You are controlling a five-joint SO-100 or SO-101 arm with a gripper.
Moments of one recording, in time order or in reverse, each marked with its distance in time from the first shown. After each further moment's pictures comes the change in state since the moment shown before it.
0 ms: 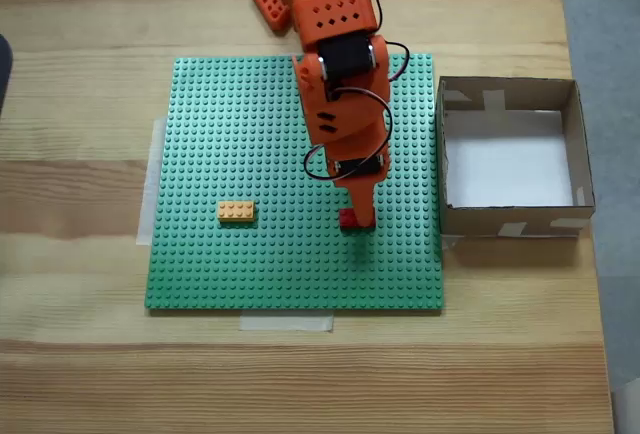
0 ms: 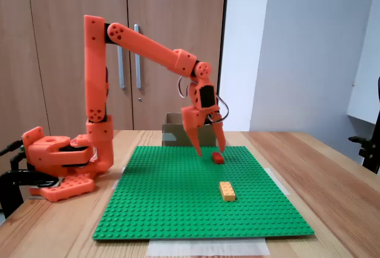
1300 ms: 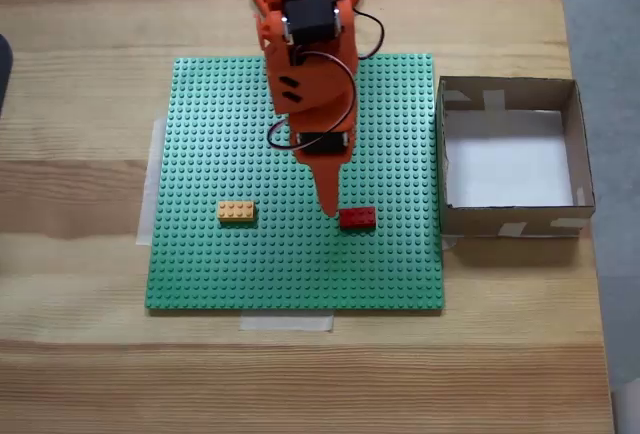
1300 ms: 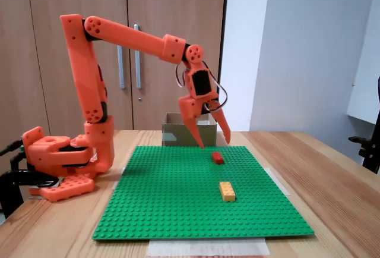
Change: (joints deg) arm 5.8 11.7 3.6 3.2 3.6
